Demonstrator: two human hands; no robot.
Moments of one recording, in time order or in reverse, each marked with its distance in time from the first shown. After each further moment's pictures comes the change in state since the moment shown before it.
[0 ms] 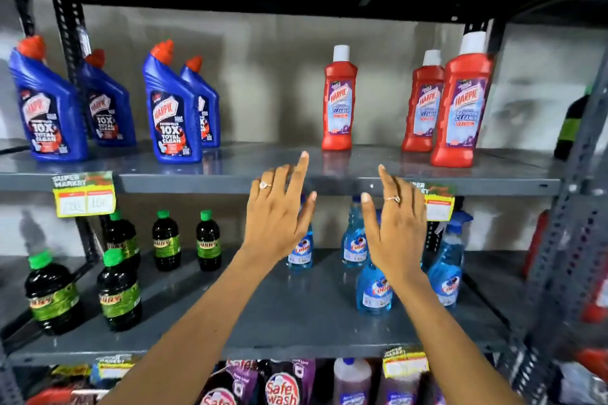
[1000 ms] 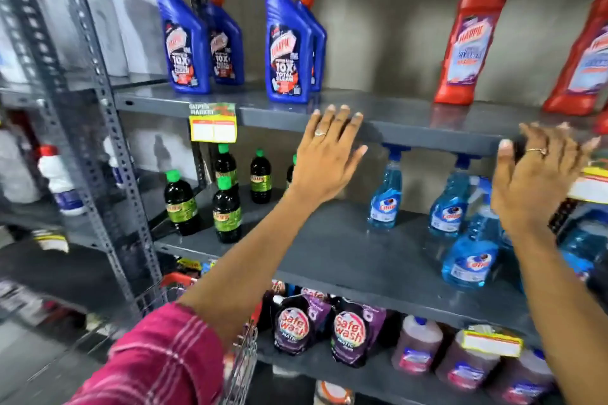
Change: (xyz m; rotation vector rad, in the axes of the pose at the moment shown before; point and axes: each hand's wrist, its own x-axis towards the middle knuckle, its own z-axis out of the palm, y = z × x) left_hand -0.026 -0.097 0.003 0.185 -0.146 -0.009; right_hand 0.024 0.030 0.052 -0.055 0.098 0.002
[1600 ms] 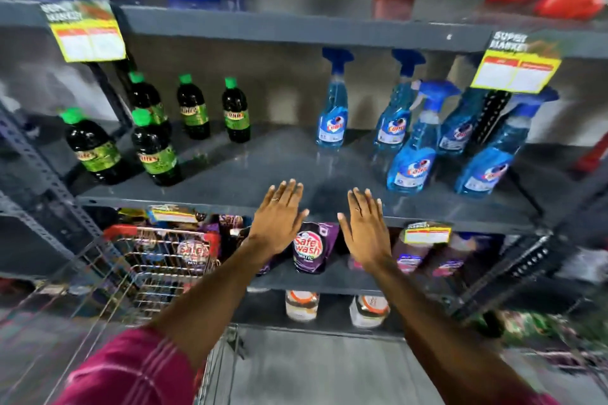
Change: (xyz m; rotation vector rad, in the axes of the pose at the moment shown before) left_hand -0.196 0.060 0.103 -0.213 -0.765 -0.036; right_hand -0.255 0.000 0.040 -0.065 -0.903 -0.070
